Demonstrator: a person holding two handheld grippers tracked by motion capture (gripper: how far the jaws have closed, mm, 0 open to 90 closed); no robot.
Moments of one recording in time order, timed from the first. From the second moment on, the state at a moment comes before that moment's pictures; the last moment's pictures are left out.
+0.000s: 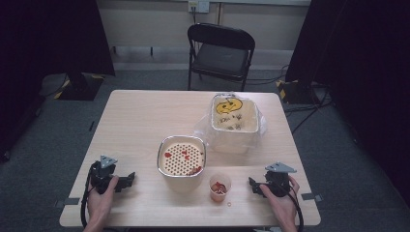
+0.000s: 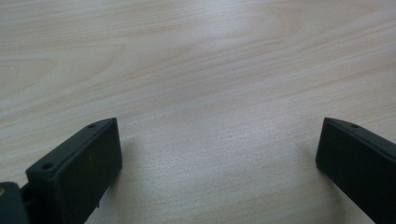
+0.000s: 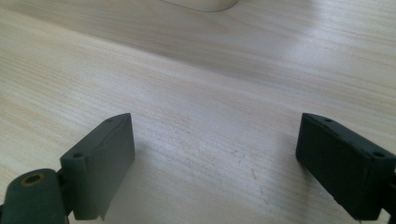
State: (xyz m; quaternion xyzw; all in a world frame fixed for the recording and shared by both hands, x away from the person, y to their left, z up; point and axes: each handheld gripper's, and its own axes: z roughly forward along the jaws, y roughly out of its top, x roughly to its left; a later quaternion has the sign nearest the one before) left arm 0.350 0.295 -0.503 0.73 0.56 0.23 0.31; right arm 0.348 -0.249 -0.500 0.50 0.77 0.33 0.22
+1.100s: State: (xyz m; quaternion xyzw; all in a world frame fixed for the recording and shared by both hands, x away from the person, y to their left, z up) left arm 0.351 0.295 -0.503 0.73 0.56 0.23 0.31; right arm 0.315 -0.219 -0.472 0.46 0.79 0.37 0.20
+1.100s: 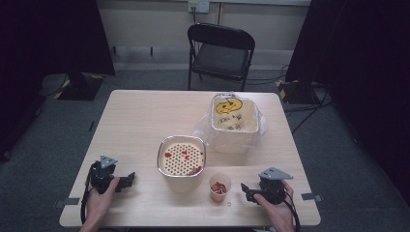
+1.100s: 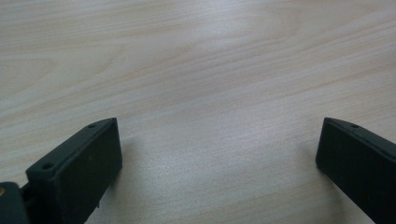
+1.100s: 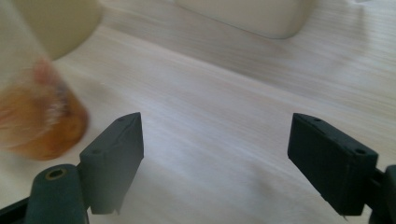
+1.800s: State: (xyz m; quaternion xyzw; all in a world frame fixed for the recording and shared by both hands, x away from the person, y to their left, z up) left arm 0.351 0.295 -0.503 0.73 0.56 0.23 0.31; right arm 0.285 -0.163 -0.465 0.38 0.82 0.41 0.13
